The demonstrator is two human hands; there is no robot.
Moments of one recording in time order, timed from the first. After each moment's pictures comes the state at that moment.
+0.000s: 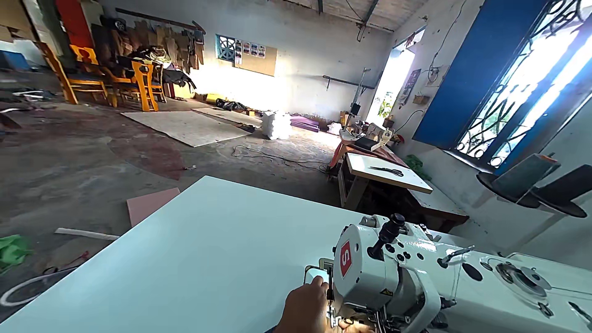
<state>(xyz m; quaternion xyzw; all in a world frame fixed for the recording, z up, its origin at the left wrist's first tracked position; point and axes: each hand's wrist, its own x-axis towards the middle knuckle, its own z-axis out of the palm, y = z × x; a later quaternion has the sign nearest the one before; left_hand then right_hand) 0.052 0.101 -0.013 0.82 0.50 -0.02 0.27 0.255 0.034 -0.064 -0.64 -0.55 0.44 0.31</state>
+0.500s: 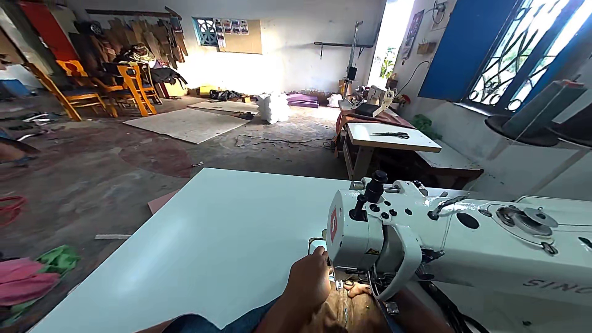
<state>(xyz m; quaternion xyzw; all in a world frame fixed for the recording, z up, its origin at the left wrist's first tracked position) 0.058 0.103 -0.015 0.81 0.53 -0.07 0.24 0.258 0.039 -0.048 -0.61 -0.72 0.31 0.10</state>
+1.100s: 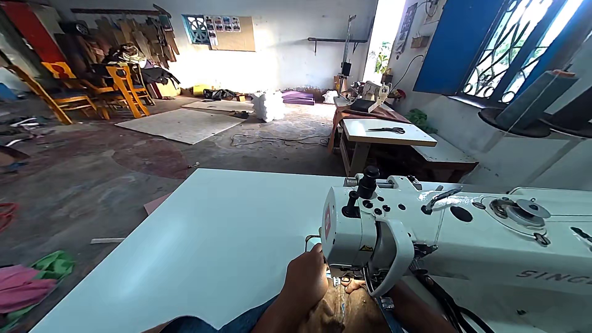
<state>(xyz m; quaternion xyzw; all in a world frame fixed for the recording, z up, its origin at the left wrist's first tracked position) 0.061 0.102 -0.019 0.81 0.54 -0.04 0.22 0.257 0.043 -0.049 -0.61 -0.72 0.30 0.08</state>
